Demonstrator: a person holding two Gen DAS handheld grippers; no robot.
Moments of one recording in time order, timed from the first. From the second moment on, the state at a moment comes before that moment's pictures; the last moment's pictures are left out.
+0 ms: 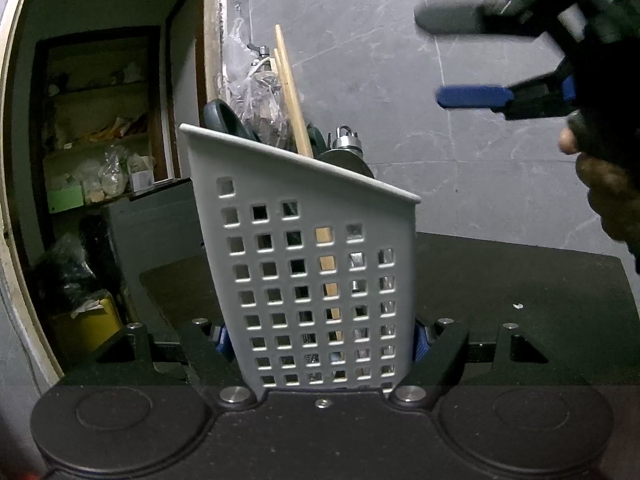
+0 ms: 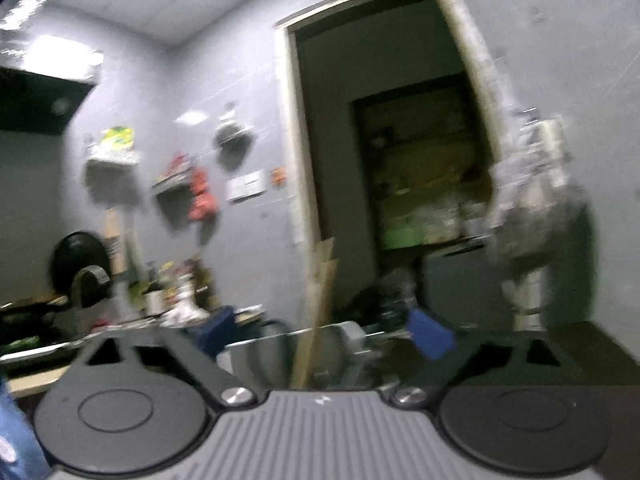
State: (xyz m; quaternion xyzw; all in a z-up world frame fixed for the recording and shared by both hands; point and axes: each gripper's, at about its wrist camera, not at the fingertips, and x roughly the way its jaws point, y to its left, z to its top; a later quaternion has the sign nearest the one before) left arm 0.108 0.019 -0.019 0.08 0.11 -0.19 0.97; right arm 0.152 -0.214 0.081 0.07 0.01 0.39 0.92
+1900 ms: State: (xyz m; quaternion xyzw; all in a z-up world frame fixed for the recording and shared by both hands) left arm 0.121 0.012 -0.023 0.10 0.12 -0.19 0.97; right arm 0.333 -0.195 0.000 -0.14 0.35 0.30 0.88
